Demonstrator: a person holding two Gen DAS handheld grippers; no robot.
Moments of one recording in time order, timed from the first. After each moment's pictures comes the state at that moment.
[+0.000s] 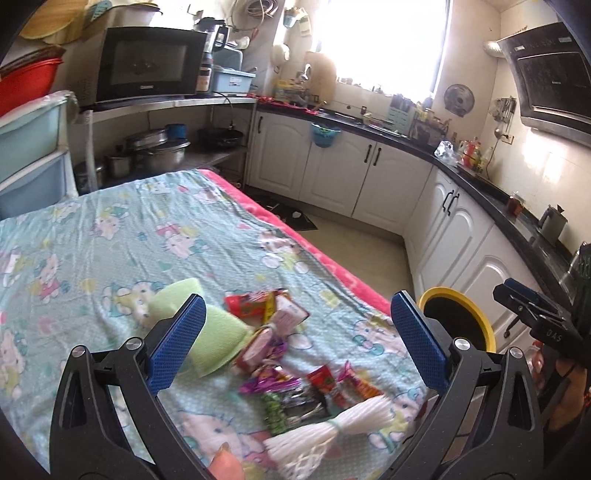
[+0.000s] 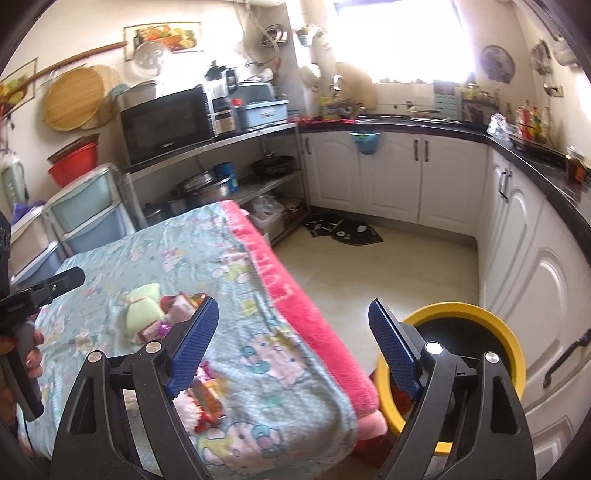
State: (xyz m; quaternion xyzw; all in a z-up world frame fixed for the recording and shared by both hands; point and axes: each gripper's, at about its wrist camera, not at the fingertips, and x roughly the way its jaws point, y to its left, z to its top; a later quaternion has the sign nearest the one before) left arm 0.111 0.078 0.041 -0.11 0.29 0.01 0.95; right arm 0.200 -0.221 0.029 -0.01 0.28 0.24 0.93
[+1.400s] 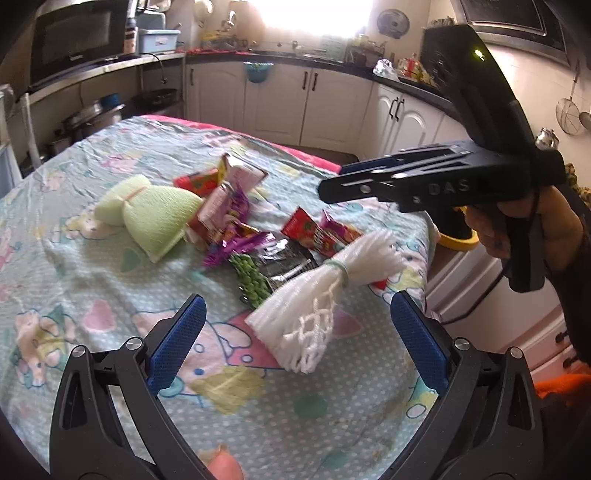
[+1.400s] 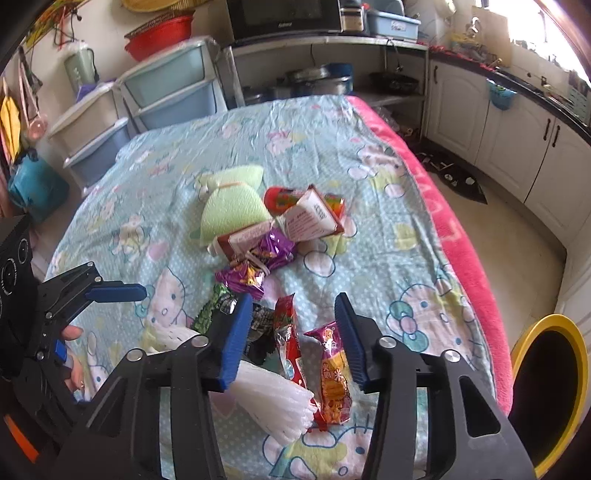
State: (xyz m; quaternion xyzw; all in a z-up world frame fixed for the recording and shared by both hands) left arm 0.064 0.054 -0.070 -0.03 0.38 -0.12 0.92; right arm 0.207 -0.073 -0.052 -0.14 0.42 0.42 0.80
